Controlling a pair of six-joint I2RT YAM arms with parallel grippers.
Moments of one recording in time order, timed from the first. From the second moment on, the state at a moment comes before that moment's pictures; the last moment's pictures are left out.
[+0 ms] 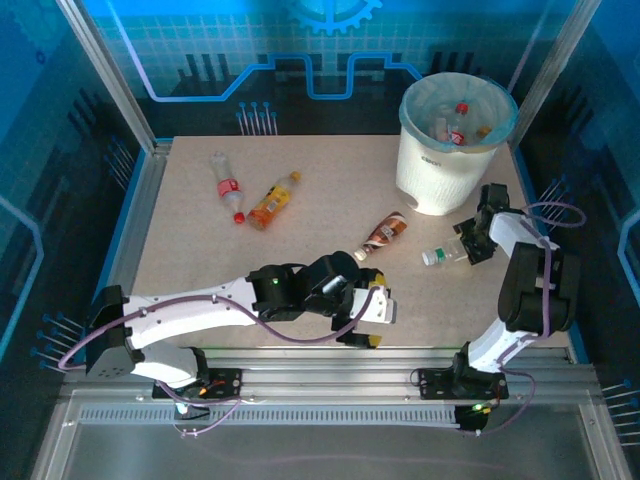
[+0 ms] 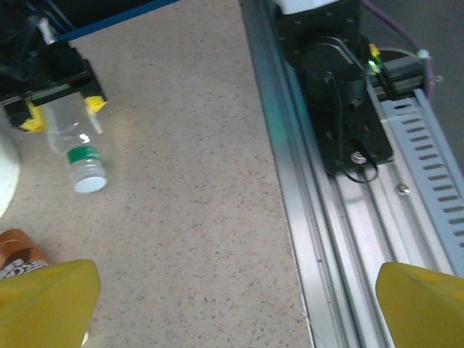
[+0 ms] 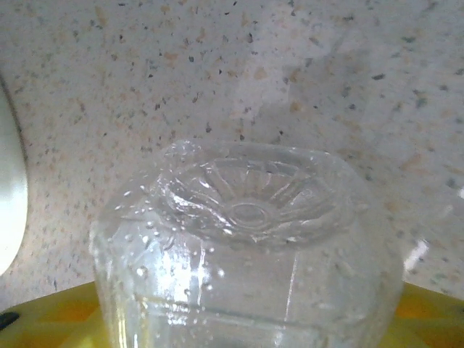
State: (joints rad) left arm -1.18 1.40 1.14 -0.41 0.17 0.46; right arm -0.21 1.62 0.99 -0.59 0.00 1.03
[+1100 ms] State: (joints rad) left arm -0.75 1.35 1.18 -0.28 -0.08 -0.25; right arm 0.43 1.22 1.68 -0.81 0.23 0.45
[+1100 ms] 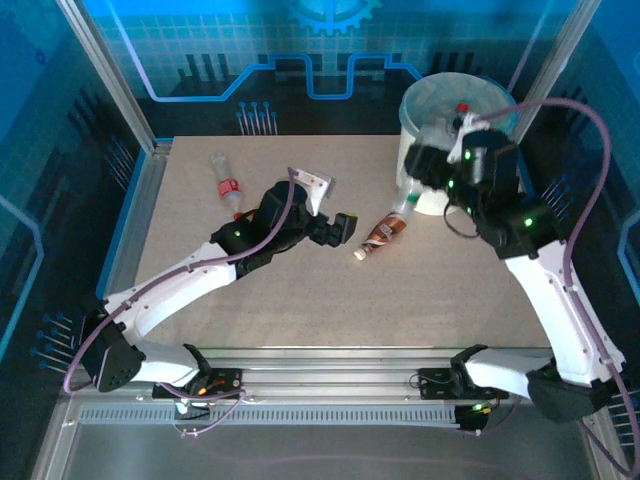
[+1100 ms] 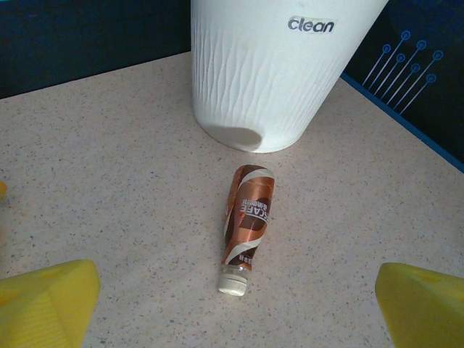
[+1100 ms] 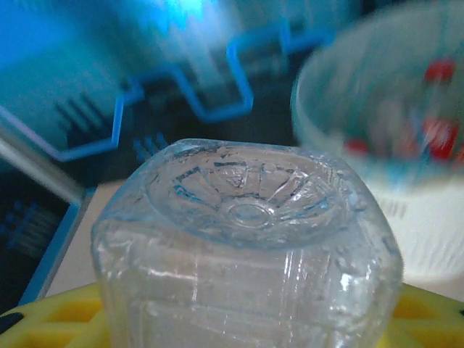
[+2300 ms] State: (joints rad) left arm -0.74 1.34 1.16 -0.28 -0.07 -0.25; right arm 0.08 2.13 2.47 -1.05 0.68 0.22
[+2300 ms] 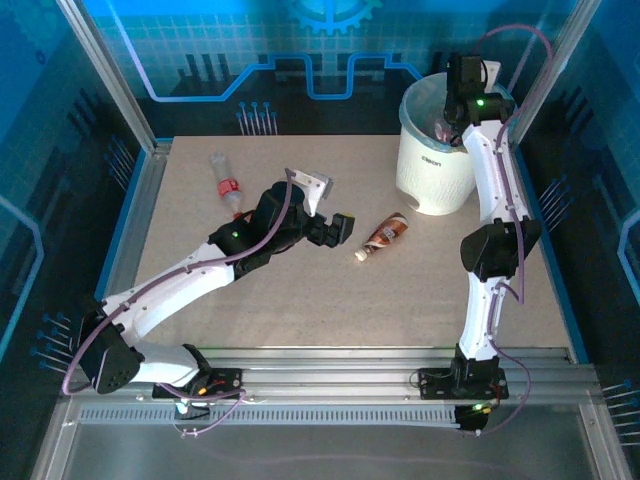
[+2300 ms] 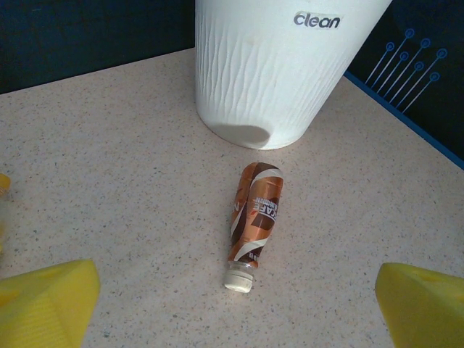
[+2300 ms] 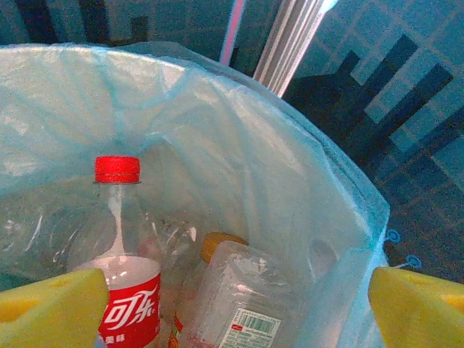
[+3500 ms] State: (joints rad) left arm 0.02 1.32 1.19 -0.62 0.21 -0.33; right arm 0.80 2.43 2.54 -1.03 0.36 0.59
